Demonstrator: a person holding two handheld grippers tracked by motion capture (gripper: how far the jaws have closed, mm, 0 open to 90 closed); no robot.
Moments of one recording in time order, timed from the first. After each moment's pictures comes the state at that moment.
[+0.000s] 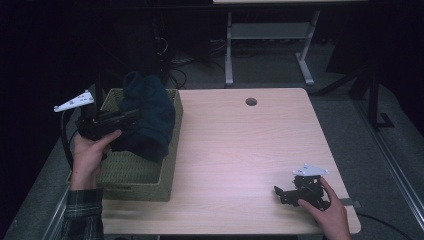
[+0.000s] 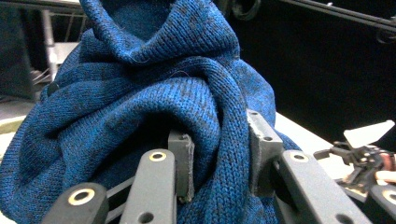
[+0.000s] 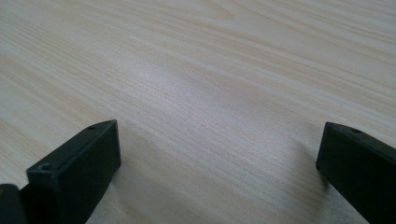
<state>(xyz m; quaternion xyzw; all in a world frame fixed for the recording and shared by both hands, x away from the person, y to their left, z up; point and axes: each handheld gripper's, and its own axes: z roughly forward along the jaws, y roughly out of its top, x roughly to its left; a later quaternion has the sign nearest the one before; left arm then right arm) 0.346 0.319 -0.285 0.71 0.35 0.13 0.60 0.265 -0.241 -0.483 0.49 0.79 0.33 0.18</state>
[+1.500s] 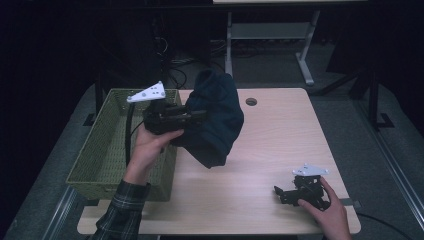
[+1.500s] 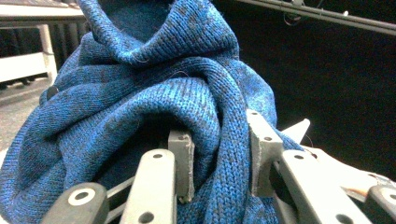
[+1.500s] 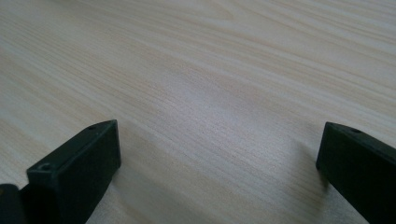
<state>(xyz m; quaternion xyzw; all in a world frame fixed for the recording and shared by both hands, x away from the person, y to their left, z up) 0.356 0.162 -0.274 0.76 0.21 0.05 0.62 0.265 -0.241 -0.483 0.49 0.79 0.33 0.18</state>
